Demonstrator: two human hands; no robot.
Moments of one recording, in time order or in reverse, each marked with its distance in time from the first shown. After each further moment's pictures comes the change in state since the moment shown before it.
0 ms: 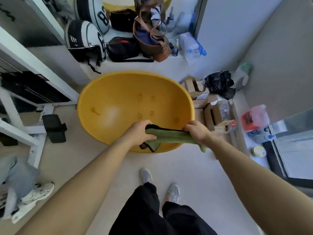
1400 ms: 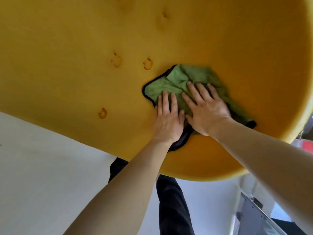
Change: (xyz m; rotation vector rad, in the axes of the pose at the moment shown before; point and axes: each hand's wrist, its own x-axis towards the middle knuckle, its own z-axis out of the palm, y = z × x) left_hand 0.442 -0.191 0.318 0.029 0.270 -0.169; right_hand 0.477 0.192 0.150 -1.683 -0.258 -0.400
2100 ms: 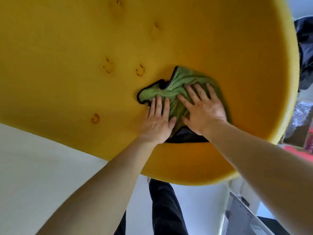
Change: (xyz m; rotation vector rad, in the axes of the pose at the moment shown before) left_hand 0.020 -0.011 -0.019 0.194 -0.223 0.090; right_hand 0.003 0.027 -0.010 -0.027 -0.059 0.046
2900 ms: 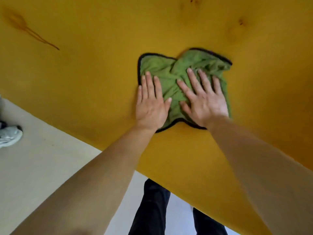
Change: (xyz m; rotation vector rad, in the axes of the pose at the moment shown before) left_hand 0.032 -0.183 -0.072 0.290 0.307 -0.275; right_hand 0.161 -0.136 -0.037 0.455 0.545 -0.105
